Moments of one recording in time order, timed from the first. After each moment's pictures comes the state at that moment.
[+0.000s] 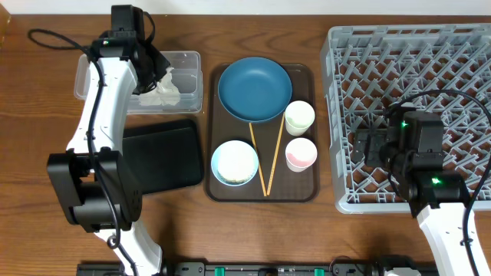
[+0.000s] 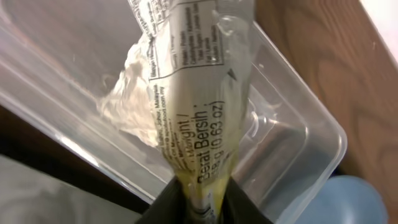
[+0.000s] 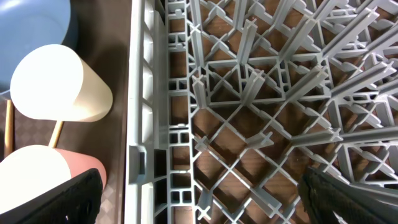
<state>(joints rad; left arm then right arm) 0.04 1.93 1.71 -0.92 -0.01 -0.82 0.04 1.05 0.80 -0.62 -0.03 0.12</state>
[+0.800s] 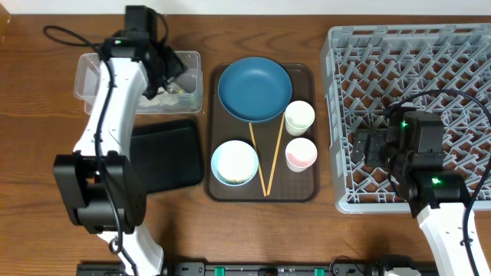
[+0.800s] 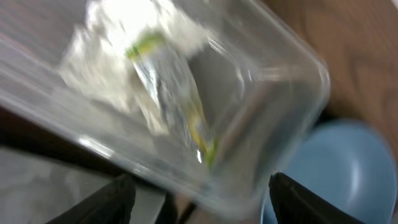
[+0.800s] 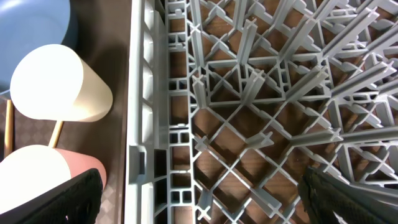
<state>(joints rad) -0.05 1.89 1.71 -1.00 0.02 -0.67 0.04 1.05 0.80 -0.62 -0.03 0.12</state>
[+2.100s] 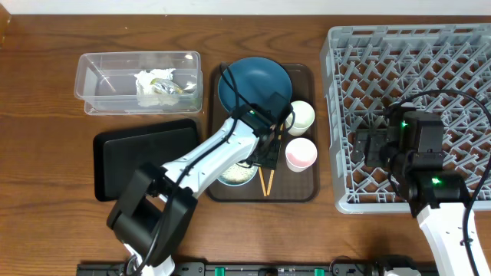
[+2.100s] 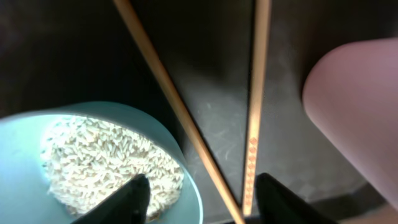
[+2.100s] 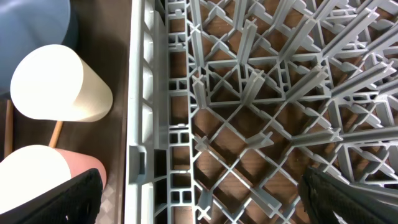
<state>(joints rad) -0.69 1.86 1.32 -0.92 0.05 -0.46 0.04 1.05 0.80 -0.62 -0.03 0.12</state>
